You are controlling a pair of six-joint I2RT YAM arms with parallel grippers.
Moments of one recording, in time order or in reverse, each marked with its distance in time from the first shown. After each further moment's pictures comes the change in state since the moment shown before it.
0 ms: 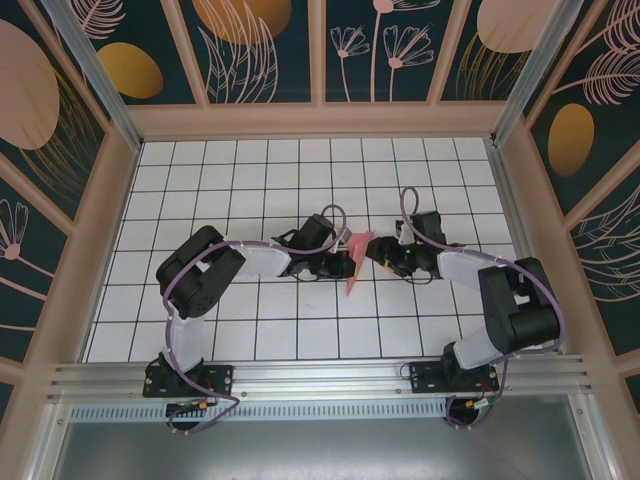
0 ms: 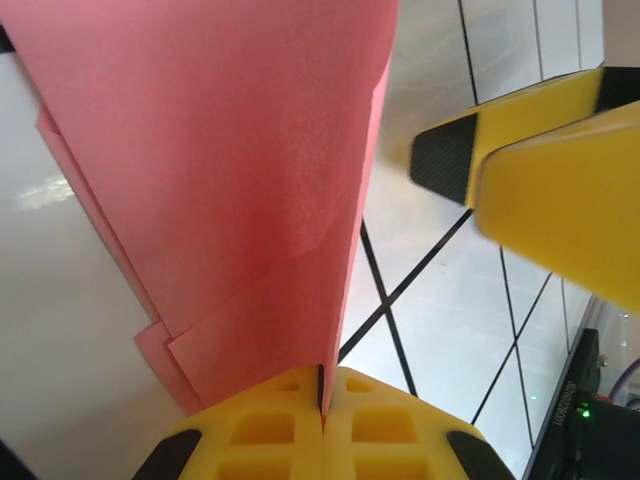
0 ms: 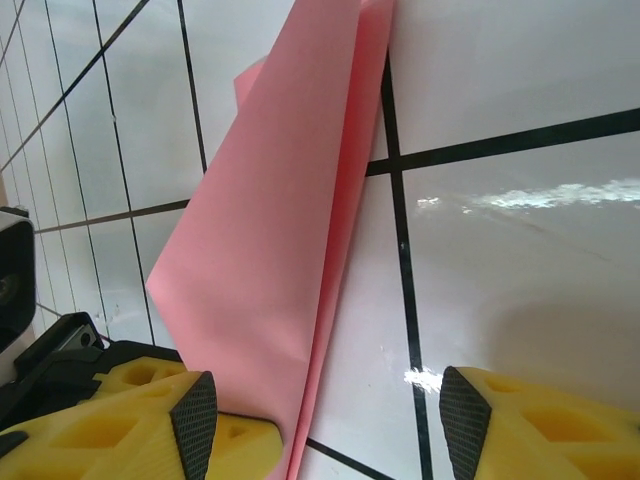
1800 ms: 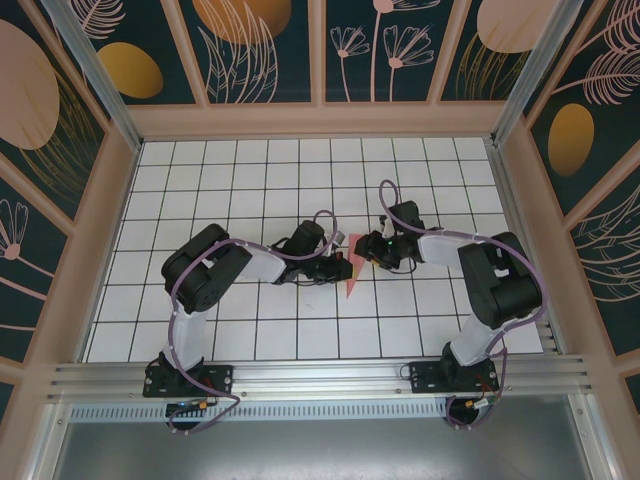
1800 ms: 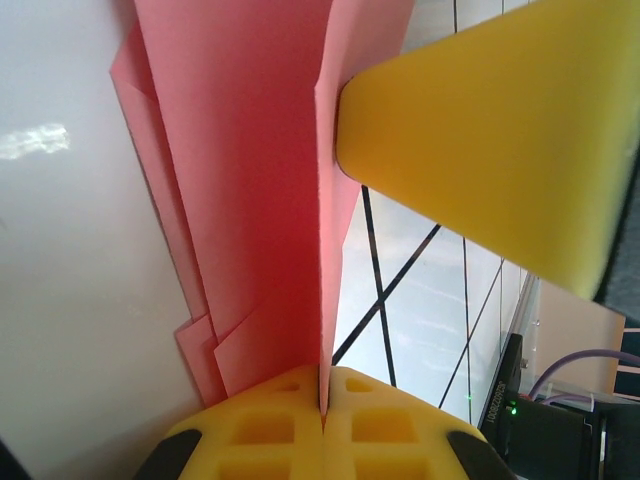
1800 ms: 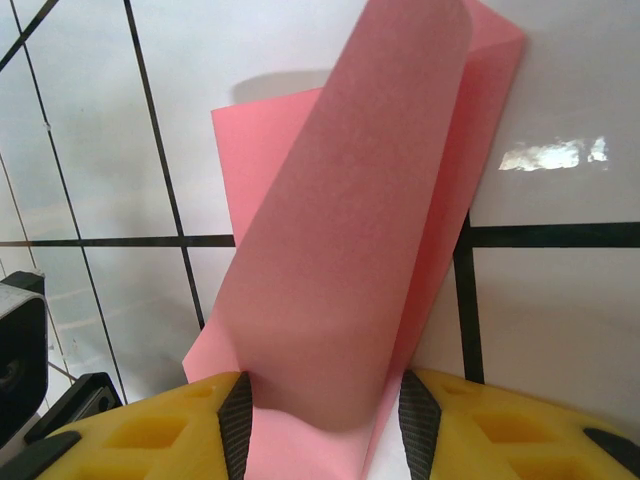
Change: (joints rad) left arm 0.029 0.048 -0.110 0.263 0.108 -0.173; right arm 0.095 0.176 0.174 -0.093 0.087 0.034
